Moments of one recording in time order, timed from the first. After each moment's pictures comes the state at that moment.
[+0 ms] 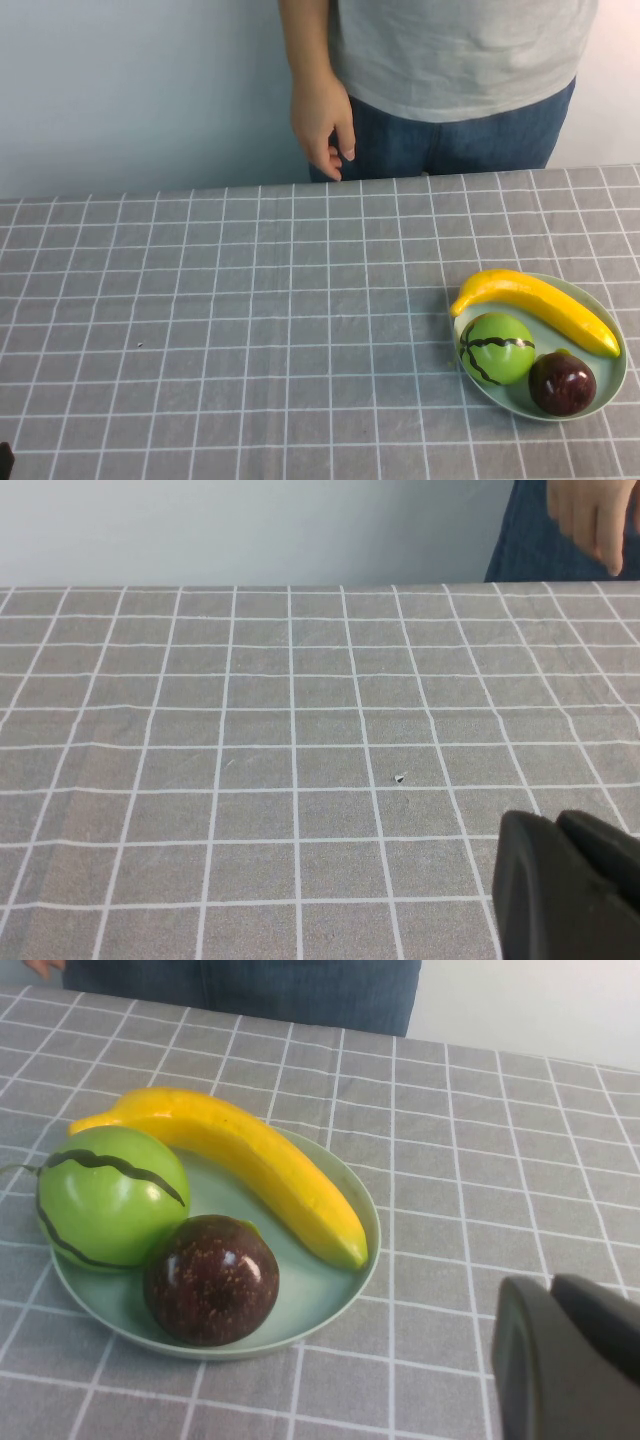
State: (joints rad) right arm 0.08 -0.01 0.03 -0.04 0.39 -0.09; left arm -0.13 -0.01 0.02 0.06 0.37 -0.07
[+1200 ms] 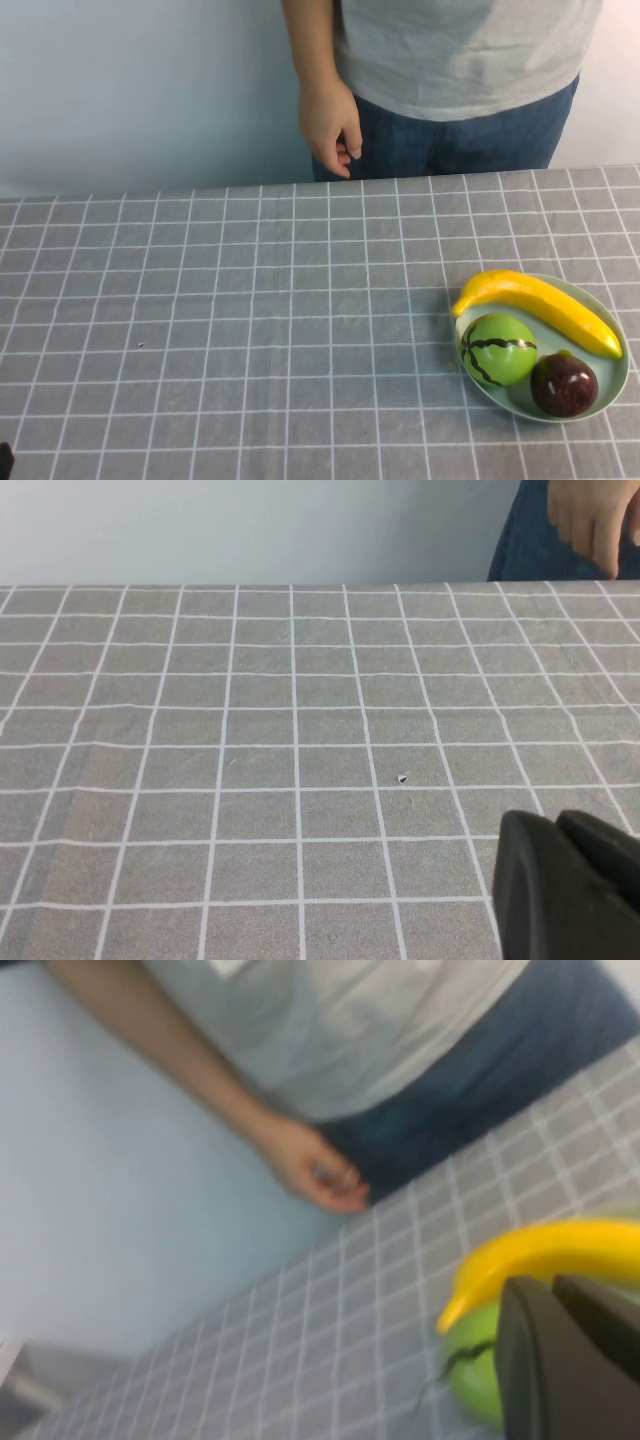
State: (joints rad) right arm 0.08 -0.01 0.02 0.85 0.25 -0.10; left arm -0.13 -0.01 0.02 0.06 0.37 -0.07
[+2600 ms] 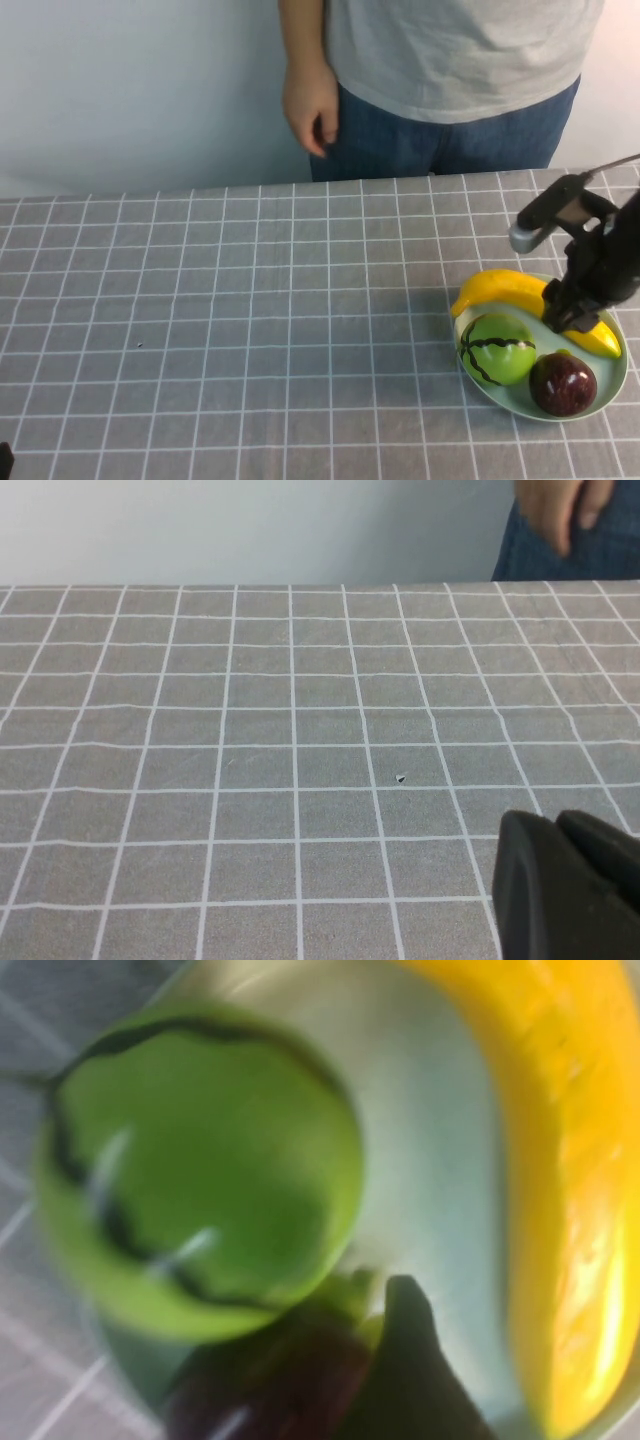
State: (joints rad) right arm 0.23 1.78 -1.08 0.10 0.69 -0.60; left arm -0.13 -0.01 0.02 0.06 0.37 -0.07
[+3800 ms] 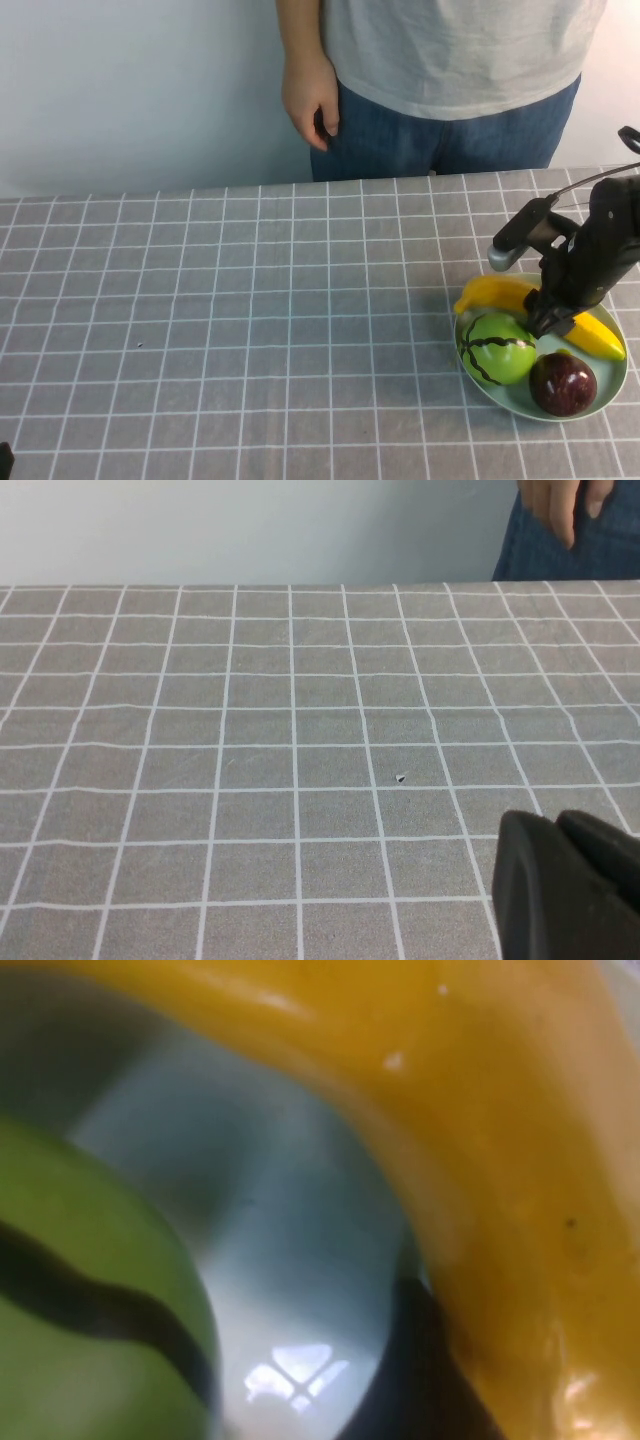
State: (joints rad) right arm 0.23 2.04 -1.19 0.01 0.54 -0.60; left arm -0.13 -0.01 0.02 0.06 0.37 -0.07
